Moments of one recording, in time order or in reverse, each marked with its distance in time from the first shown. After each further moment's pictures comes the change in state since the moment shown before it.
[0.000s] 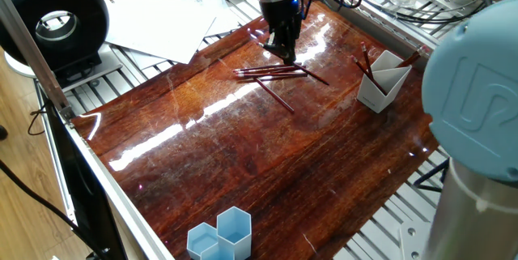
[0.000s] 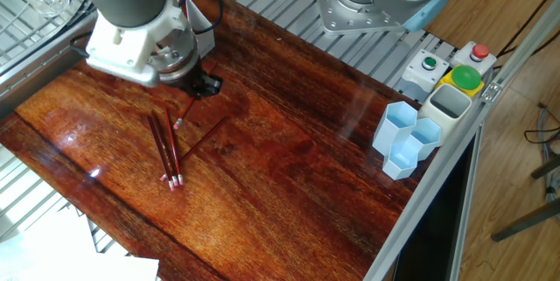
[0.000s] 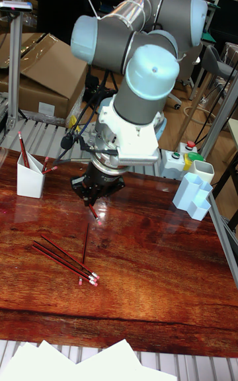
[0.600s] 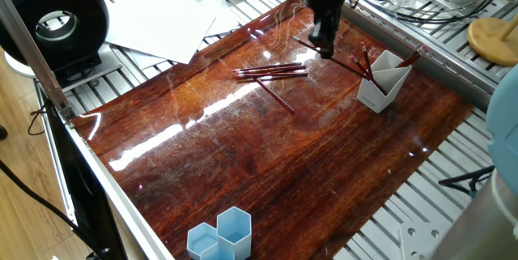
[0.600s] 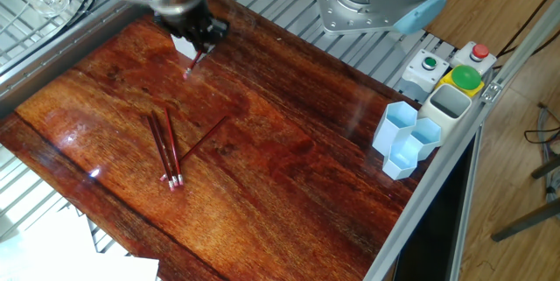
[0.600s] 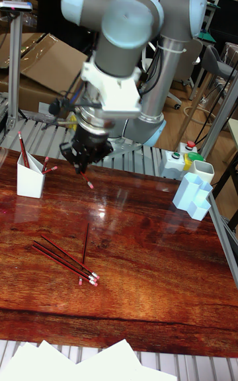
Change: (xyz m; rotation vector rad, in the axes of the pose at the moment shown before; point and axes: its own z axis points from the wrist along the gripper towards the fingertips) arm 0.068 -0.021 -0.019 -0.026 -0.035 -0.077
